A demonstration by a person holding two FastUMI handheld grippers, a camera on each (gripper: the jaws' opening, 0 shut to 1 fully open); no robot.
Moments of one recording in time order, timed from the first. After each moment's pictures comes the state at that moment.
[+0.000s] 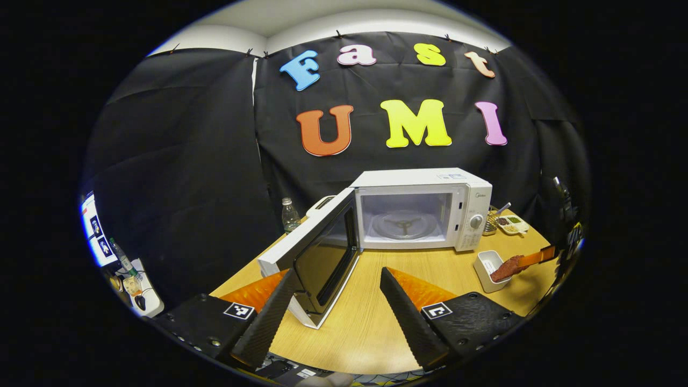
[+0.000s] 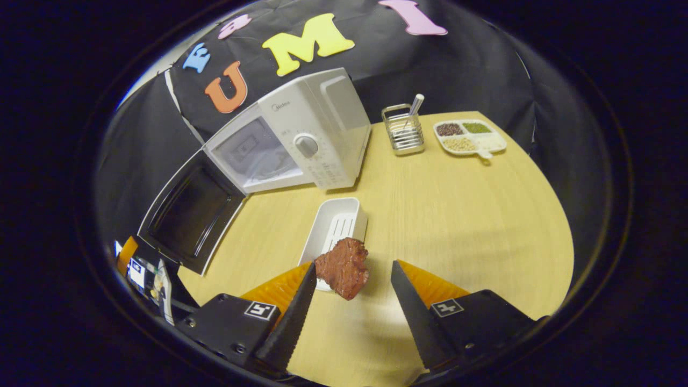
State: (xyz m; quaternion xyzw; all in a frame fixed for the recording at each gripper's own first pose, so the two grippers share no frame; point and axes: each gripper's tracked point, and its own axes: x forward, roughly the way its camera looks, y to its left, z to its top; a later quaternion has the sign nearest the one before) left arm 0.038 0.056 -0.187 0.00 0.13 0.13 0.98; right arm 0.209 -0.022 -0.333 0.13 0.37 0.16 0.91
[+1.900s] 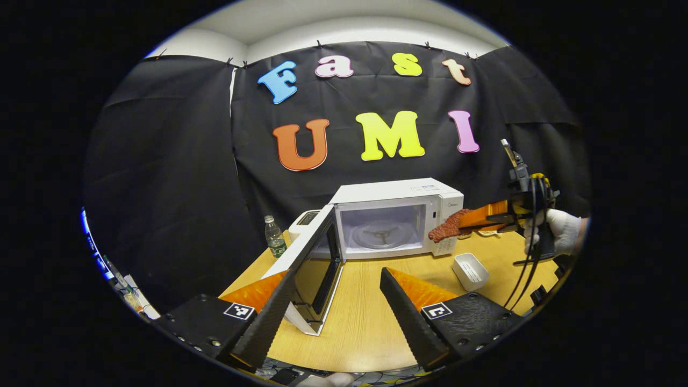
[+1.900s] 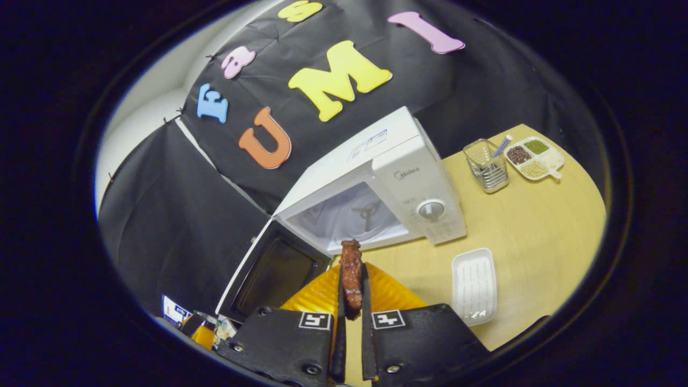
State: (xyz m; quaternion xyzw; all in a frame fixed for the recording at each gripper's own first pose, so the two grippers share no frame) left arm 0.015 0.070 -0.163 0.02 0.11 0.04 0.99; right arm 0.257 0.159 -0.188 0.27 0.23 0.19 0.91
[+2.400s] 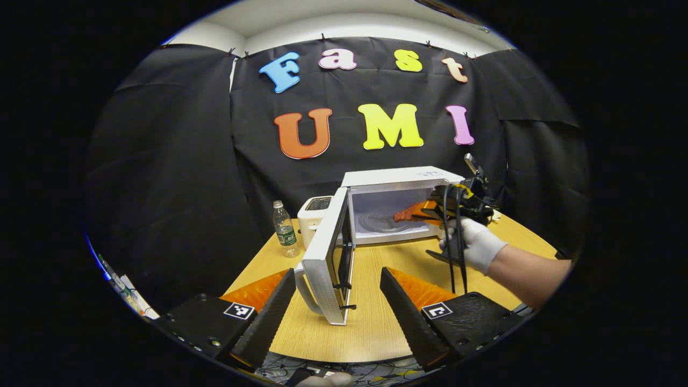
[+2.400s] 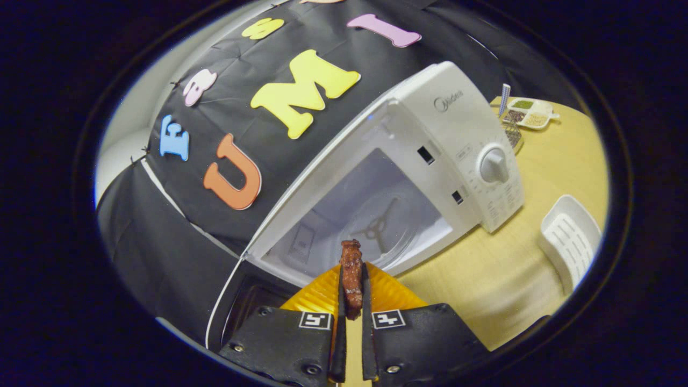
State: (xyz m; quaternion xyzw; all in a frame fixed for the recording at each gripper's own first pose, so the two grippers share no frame) left arm 0.000 0.130 -0.195 0.02 0.13 0.02 0.99; right arm 0.380 0.264 -0.243 0.38 0.15 0.08 0.91
